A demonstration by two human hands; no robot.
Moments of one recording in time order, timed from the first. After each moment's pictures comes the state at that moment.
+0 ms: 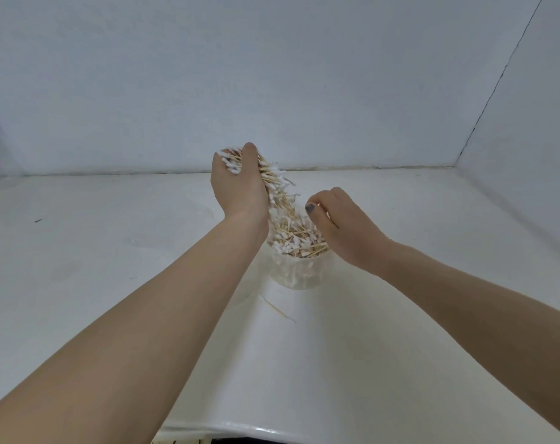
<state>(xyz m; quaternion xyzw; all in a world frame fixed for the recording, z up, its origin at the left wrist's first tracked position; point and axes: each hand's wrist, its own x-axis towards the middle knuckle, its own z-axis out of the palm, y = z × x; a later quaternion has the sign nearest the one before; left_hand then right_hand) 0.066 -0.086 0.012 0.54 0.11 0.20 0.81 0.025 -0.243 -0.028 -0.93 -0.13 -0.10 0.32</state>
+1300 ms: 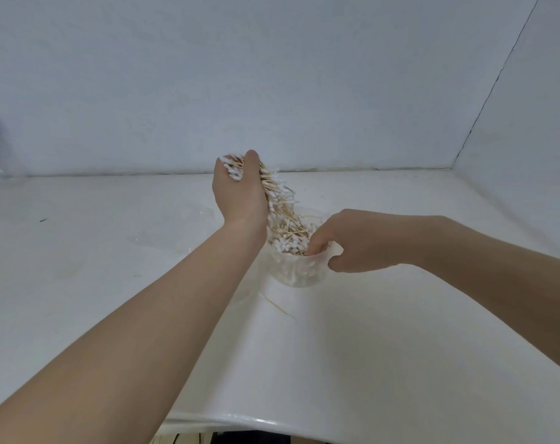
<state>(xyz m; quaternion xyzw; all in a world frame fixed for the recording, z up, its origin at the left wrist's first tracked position) 0.062 -0.083 0.004 0.56 0.10 0.20 0.80 -0.011 -0.247 0.034 -0.96 -0.22 0.16 0.07</state>
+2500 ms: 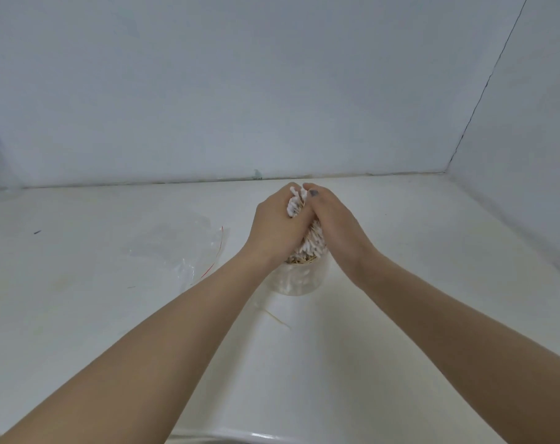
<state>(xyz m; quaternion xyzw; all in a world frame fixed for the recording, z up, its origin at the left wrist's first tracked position) 0.038 -0.107 -0.013 0.81 -0.14 0.08 0.56 0.005 -0.218 -0.005 -0.77 0.00 -0.06 0.64</state>
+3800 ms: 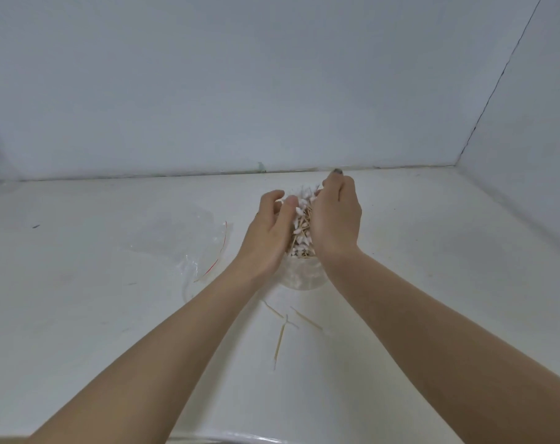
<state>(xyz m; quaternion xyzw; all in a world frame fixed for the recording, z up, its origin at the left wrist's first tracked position) 0.031 -0.078 -0.036 0.80 -0.09 0.00 0.59 0.031 -0.180 -0.005 -0.74 0.19 -0.24 0.60</state>
